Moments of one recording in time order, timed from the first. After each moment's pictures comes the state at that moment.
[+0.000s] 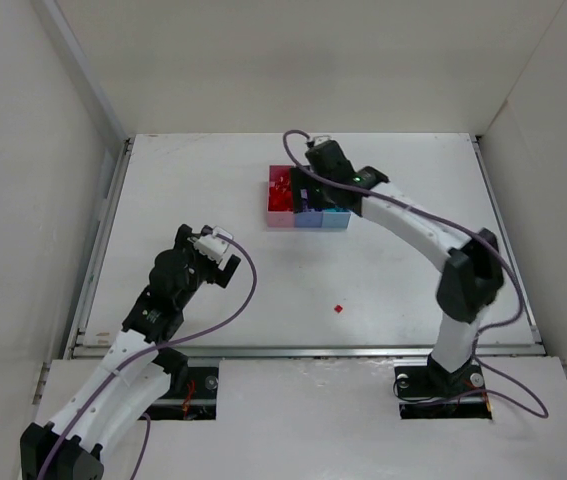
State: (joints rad) left arm -0.41 0.61 0.40 -0.06 -0.01 0.32; right arm 0.66 1.96 1.78 -0.62 0.20 0.34
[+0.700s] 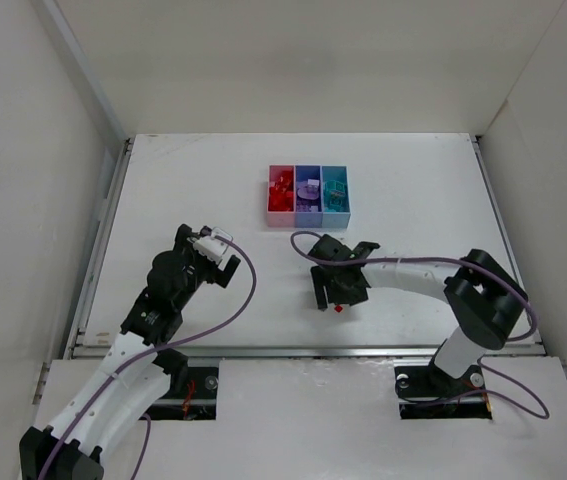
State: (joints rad) left arm -0.41 0.59 0.40 -0.06 0.01 0.32; right arm 0.85 1.61 0.97 -0.66 0.13 0.67
